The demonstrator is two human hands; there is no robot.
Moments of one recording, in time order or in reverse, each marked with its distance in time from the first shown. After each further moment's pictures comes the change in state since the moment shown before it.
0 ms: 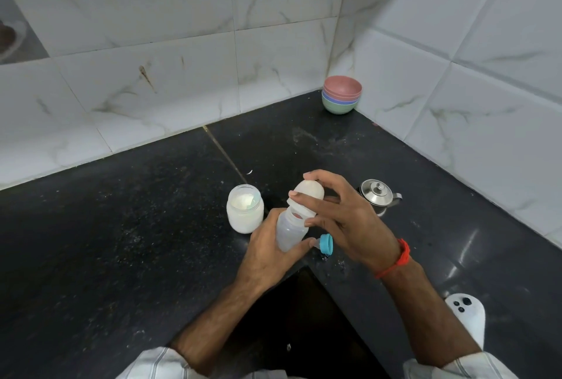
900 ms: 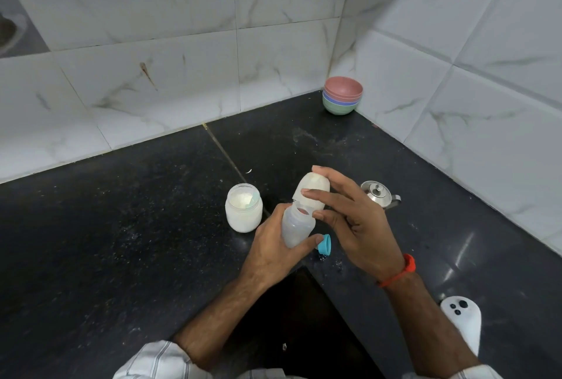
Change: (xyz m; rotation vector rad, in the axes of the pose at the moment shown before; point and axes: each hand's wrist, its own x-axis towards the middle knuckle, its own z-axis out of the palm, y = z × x) left_hand 0.004 0.014 0.004 -0.032 0.004 0.001; right_hand -0.006 -0.017 -0.007 0.162 0.186 0.127
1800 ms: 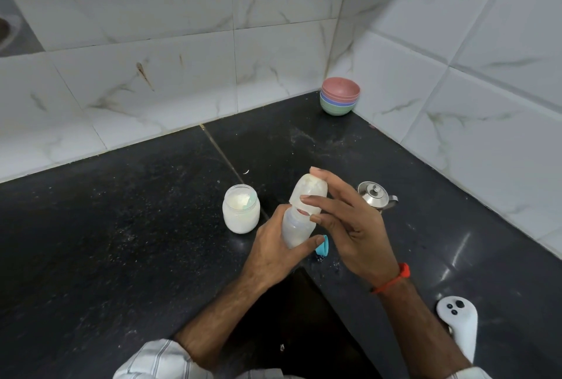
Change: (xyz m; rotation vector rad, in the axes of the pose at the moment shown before) left_hand 0.002 0.002 0.007 -0.023 -0.023 -0.011; right_hand -0.005 -0.005 0.003 0.090 0.019 0.024
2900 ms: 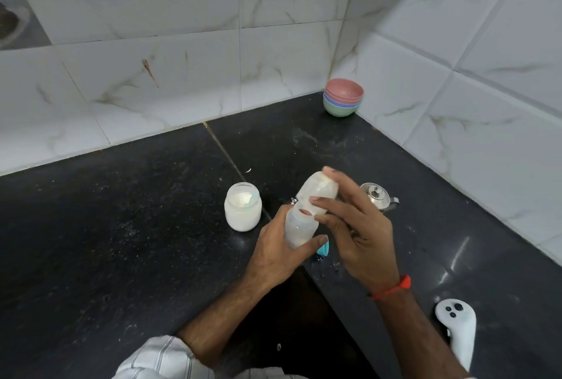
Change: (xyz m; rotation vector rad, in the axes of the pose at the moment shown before) left_hand -0.003 -0.002 0.001 -0.032 -0.003 0.008; right_hand -0.003 -0.016 0.004 0.025 0.136 -0.059
